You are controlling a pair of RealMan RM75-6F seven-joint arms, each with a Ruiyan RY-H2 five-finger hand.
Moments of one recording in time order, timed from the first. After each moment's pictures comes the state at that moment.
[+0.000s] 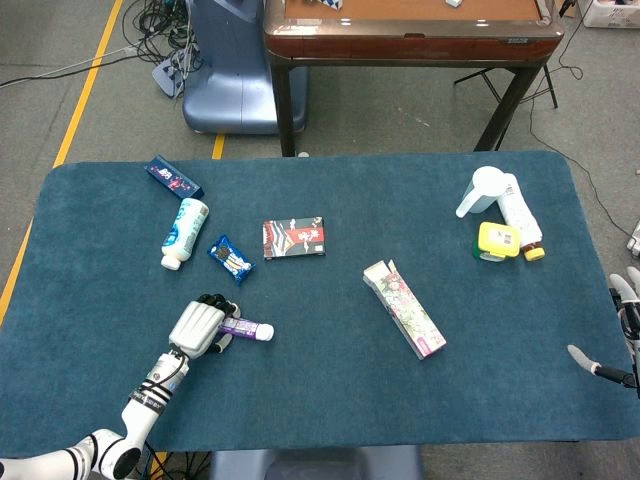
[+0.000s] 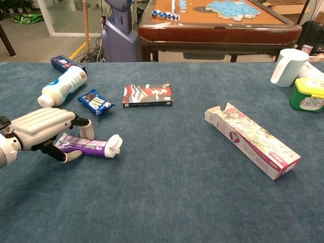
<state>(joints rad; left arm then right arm) -0.54 -1.68 -0.08 -1.24 1.43 1.06 0.21 -0.01 -0.98 0.10 -1.69 -1.47 1.59 0.13</state>
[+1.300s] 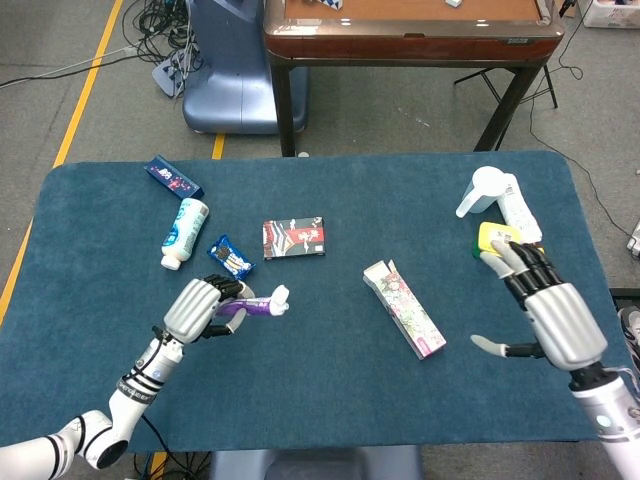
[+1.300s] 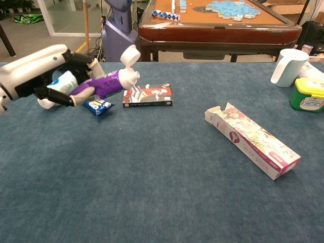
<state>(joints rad) -0.60 -1.55 -0.13 -1.39 1.63 1.26 -0.24 0.24 -0.86 0.15 -1.93 -1.68 1.34 0.05</state>
